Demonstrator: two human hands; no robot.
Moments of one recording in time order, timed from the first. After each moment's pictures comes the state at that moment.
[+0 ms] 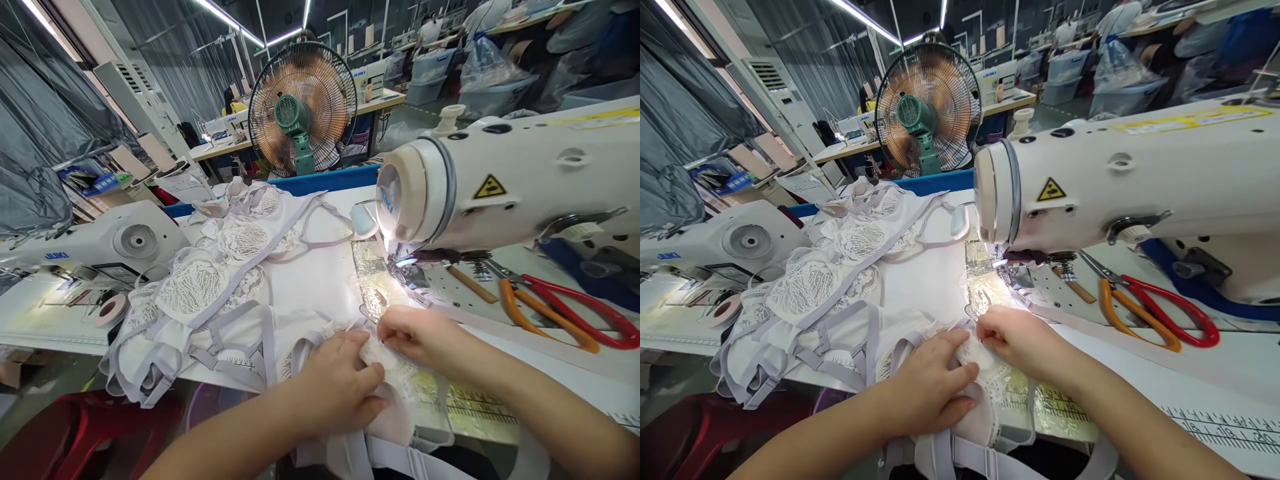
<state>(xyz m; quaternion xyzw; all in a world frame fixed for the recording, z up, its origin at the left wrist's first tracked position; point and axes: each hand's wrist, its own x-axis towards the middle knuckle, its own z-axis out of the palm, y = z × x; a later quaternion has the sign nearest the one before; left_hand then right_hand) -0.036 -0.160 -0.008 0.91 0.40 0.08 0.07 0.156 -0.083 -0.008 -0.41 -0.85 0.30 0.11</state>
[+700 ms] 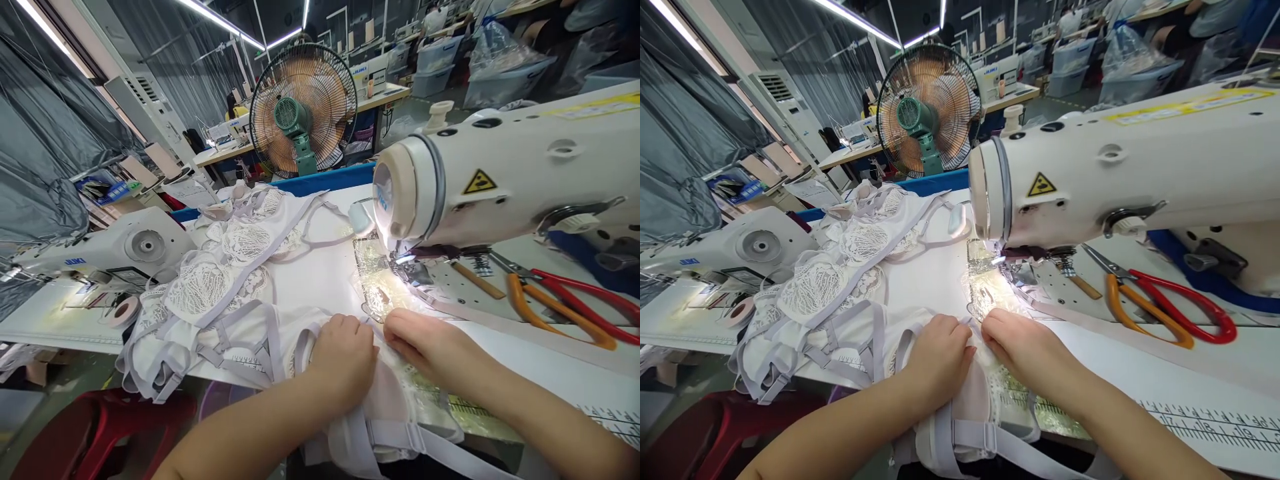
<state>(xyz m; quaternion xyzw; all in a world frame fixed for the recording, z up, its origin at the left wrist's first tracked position) -0.006 -0.139 -0.001 0.82 0.57 0.01 0.08 0.160 -0.099 -0.027 -0.39 -0.89 0.20 0.14</state>
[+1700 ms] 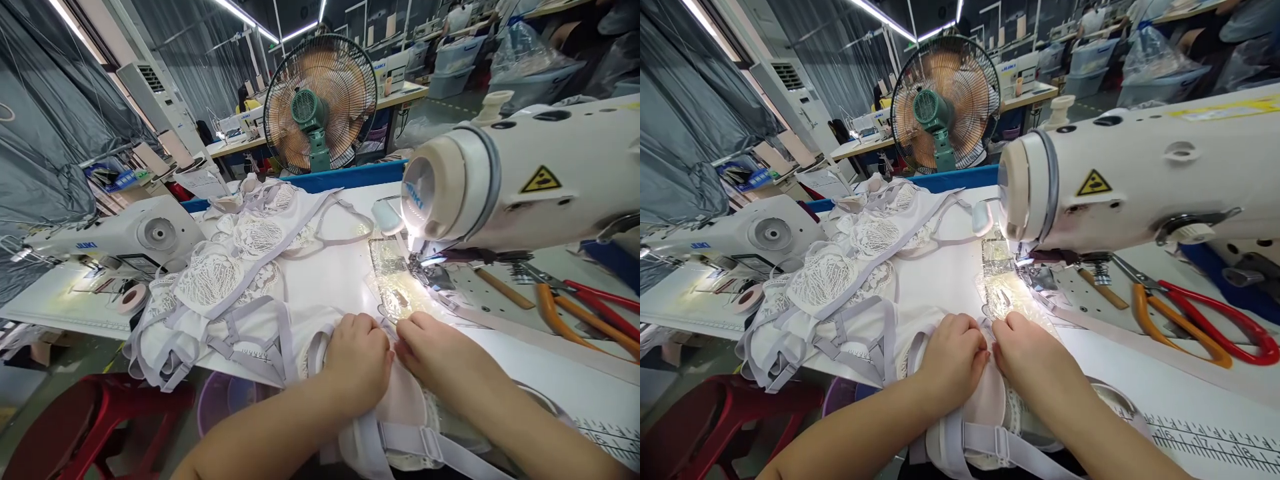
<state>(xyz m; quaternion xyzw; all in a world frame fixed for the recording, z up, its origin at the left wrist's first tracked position) -0.011 -0.143 -0.010 0.79 0.59 0.10 0.13 0.132 -0.111 -0.031 -0.48 -0.87 0.00 0.10</state>
